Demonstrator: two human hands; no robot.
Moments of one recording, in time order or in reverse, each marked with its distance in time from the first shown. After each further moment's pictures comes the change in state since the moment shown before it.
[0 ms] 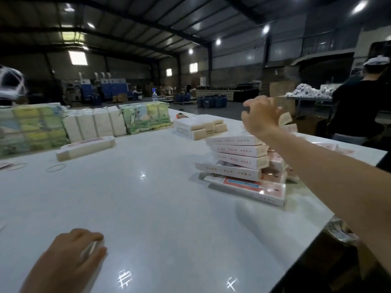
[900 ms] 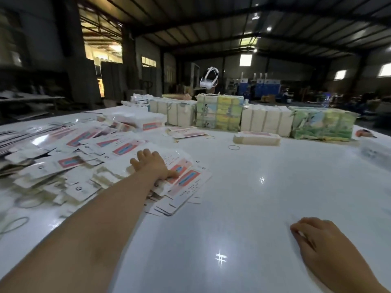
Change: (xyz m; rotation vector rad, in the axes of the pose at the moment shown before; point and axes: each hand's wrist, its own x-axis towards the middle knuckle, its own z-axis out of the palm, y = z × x) left_hand 0.005 -0.196 -0.165 0.603 -0.127 -1.059; right_hand -0.257 -0.192 0.086 0.398 -0.571 -0.628
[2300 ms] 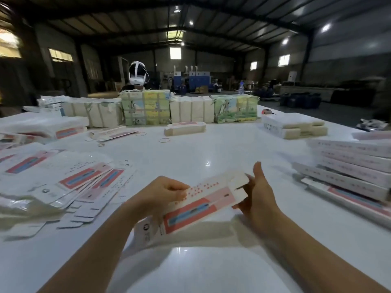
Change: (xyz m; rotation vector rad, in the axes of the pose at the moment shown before) left_hand -0.176 0.110 -0.010 -0.735 -0.550 0.787; right_hand -0.003 0.007 -0.048 1.527 -0.003 0.586
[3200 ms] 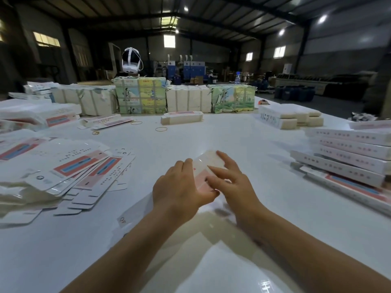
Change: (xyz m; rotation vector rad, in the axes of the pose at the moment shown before) left_hand -0.009 0.014 0.059 0.575 0.587 0.159; right_hand -0.012 0.027 0.027 -0.505 -0.143 -0.388
